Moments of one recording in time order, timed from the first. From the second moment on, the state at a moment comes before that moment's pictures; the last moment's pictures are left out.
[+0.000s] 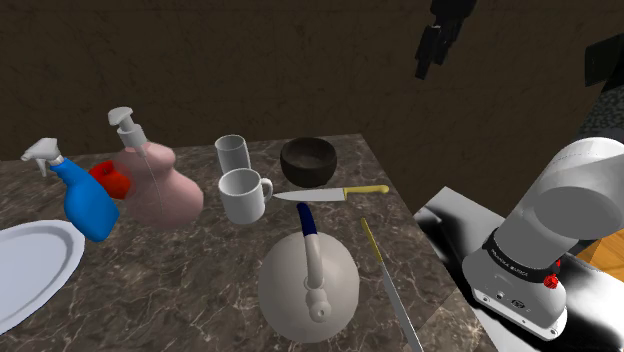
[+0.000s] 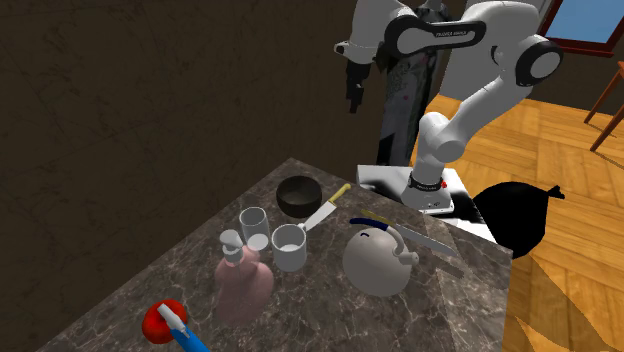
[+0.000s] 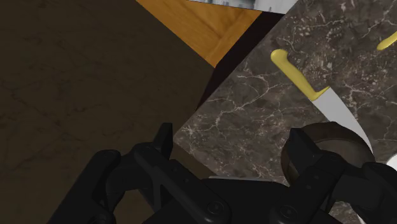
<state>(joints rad) 0.01 -0.76 0.03 -2.35 -0.09 1.68 -0.08</state>
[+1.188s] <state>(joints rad) 0.10 -0.42 0.30 -2.29 0.03 1.93 0.25</state>
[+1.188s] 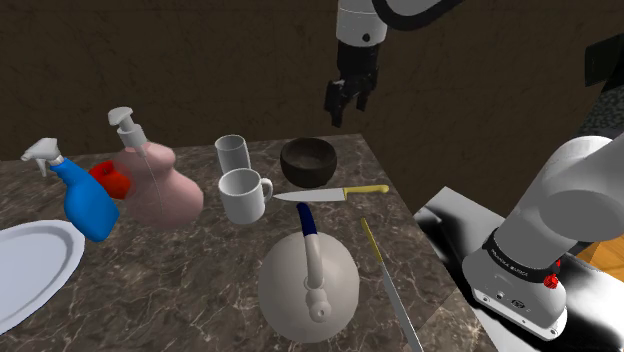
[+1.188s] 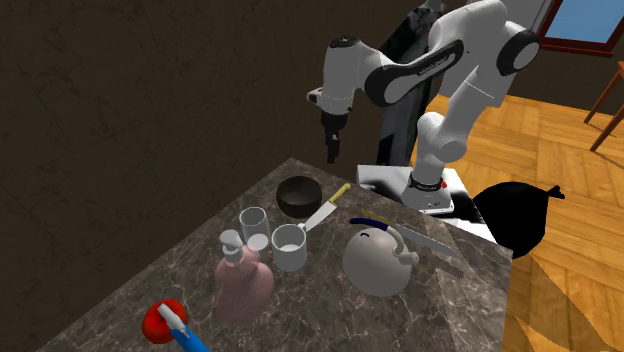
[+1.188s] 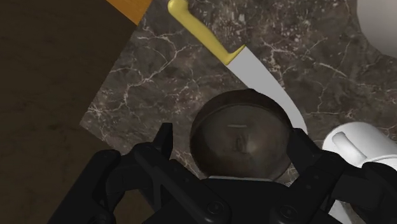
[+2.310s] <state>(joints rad) 0.20 0.17 0.50 -1.90 -0.15 2.06 0.65</state>
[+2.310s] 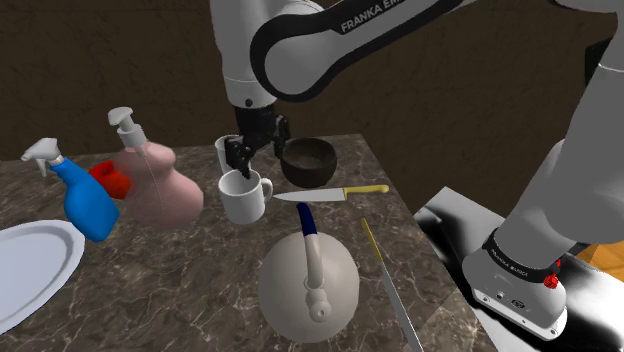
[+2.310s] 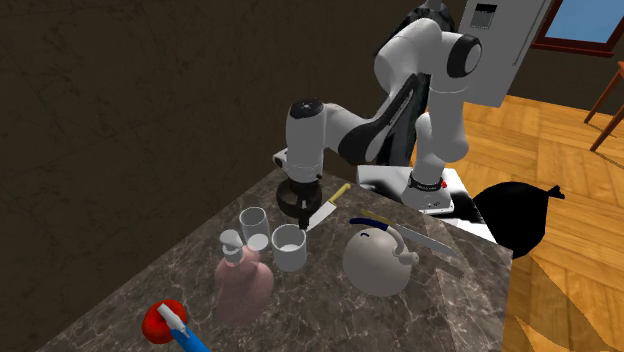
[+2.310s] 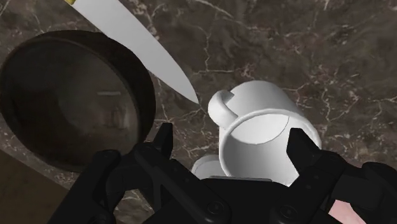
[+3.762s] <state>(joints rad) 0.35 0.54 0.47 -1.61 -0.31 2.10 0.81</state>
